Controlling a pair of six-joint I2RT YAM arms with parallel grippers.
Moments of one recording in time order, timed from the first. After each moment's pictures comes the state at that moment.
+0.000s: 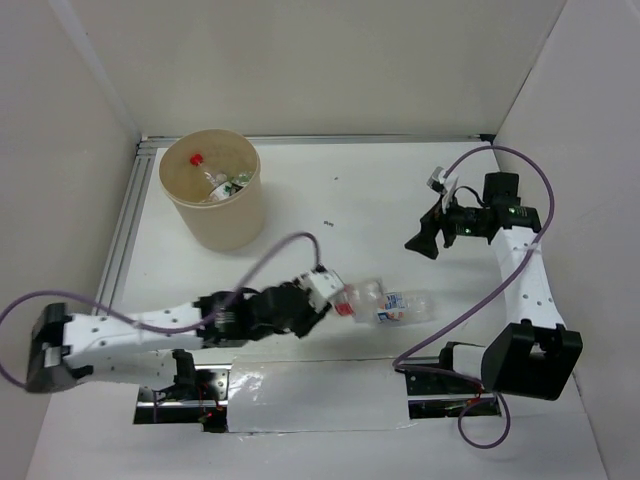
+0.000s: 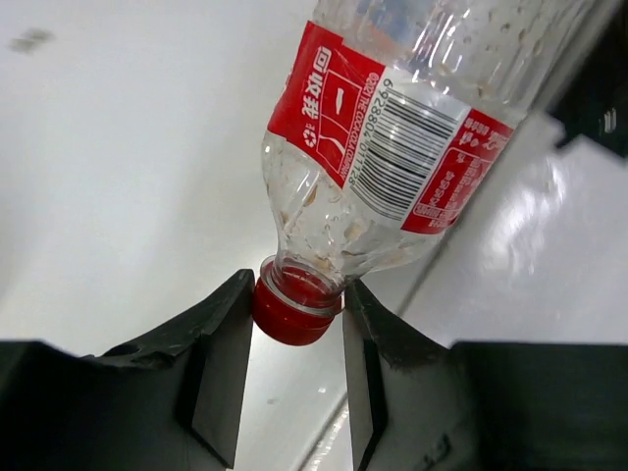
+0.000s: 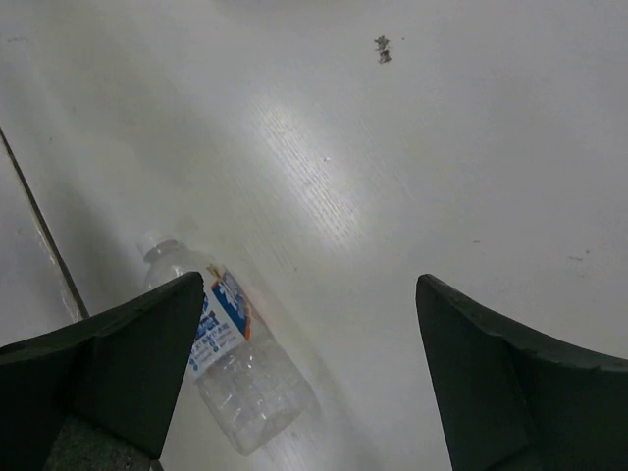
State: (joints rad) left arm -1.31 1.17 0.86 -0.34 -0.30 -0.17; right arm -0.17 1.23 1.12 -0.88 -0.97 -0.77
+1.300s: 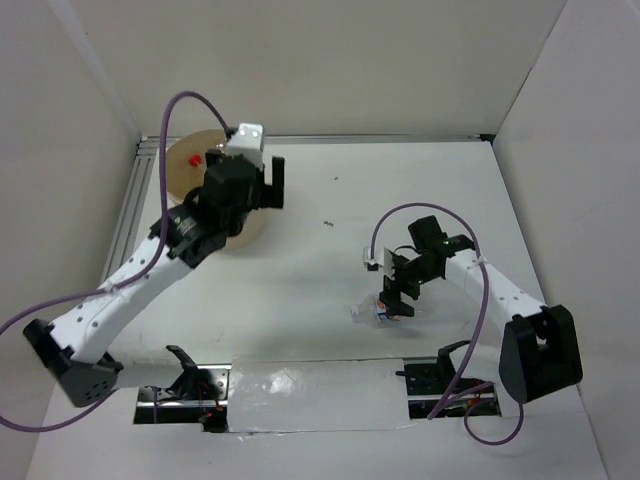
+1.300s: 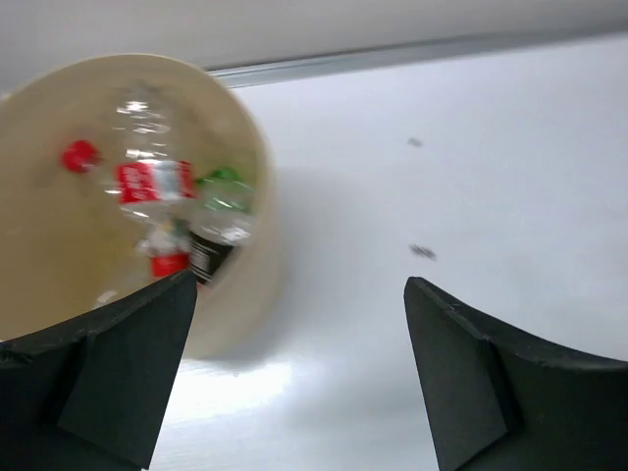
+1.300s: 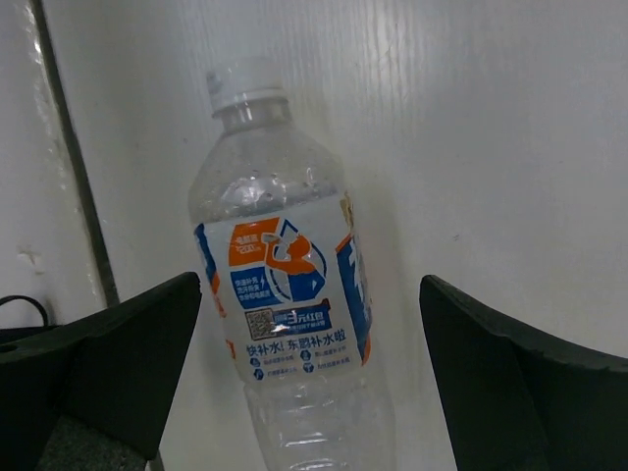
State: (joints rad) left arm -0.63 1.30 1.47 -0.53 -0.58 -0.21; right arm 0.27 1.21 0.77 -0.86 -0.66 -1.05
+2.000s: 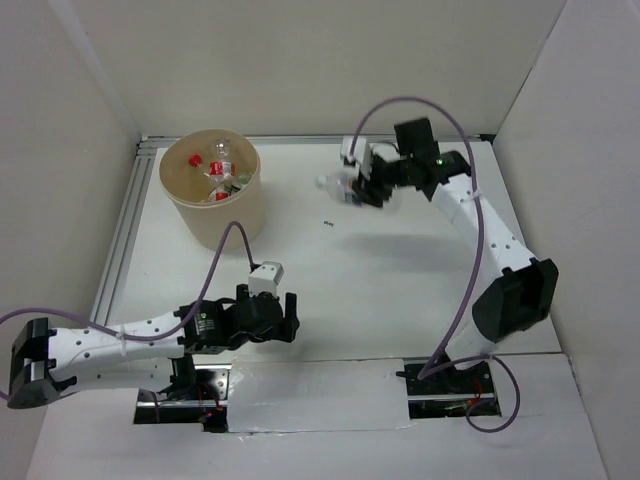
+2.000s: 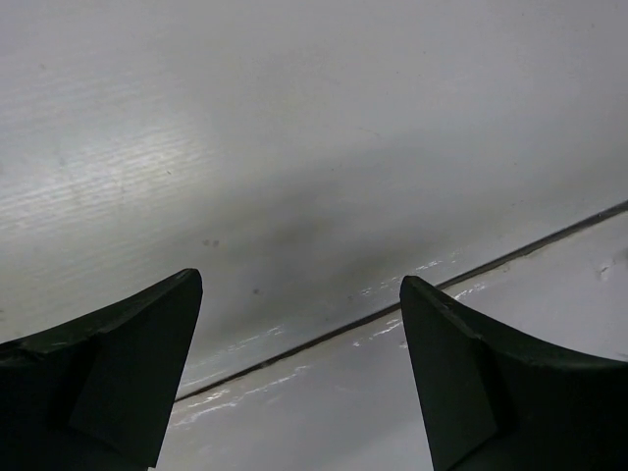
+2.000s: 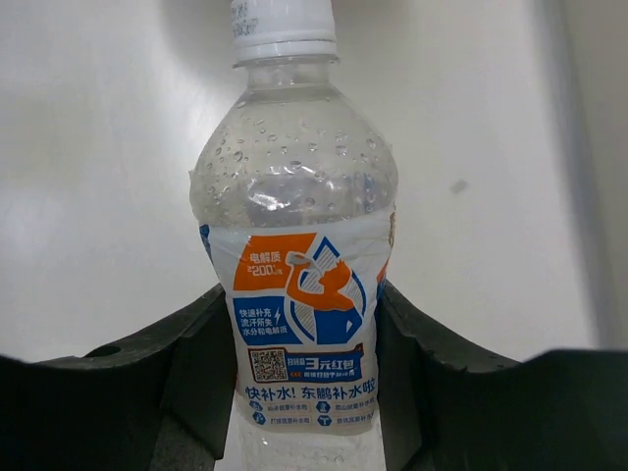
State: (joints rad) left arm -1.22 0.93 0.66 -0.60 -0.47 -0.88; right arm 0.34 1.55 1.51 -0.82 -0.59 -0.91
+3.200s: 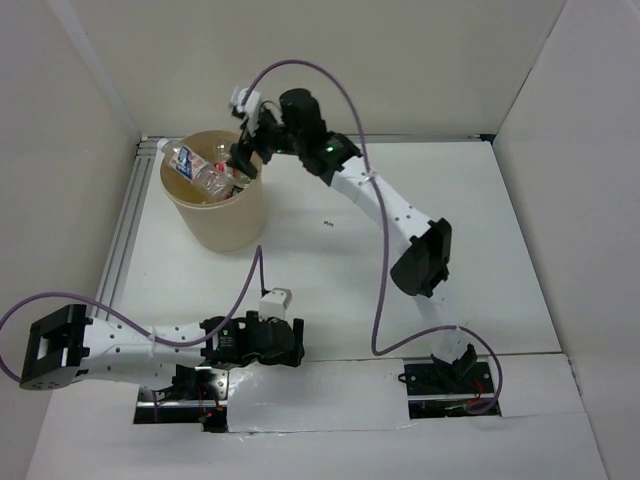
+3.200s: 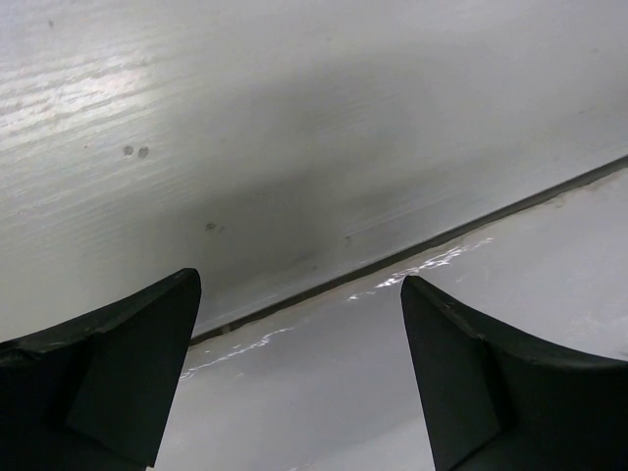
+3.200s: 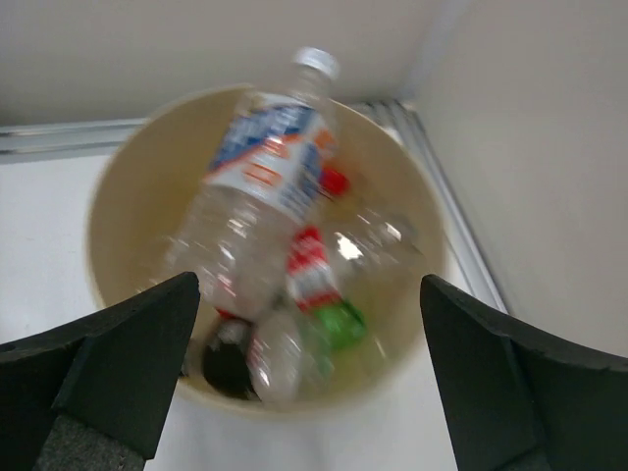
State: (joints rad) left arm -1.35 1.07 0.50 -0.46 -0.39 -1.11; right arm 0.75 2.23 2.40 -0.35 -0.50 -0.36
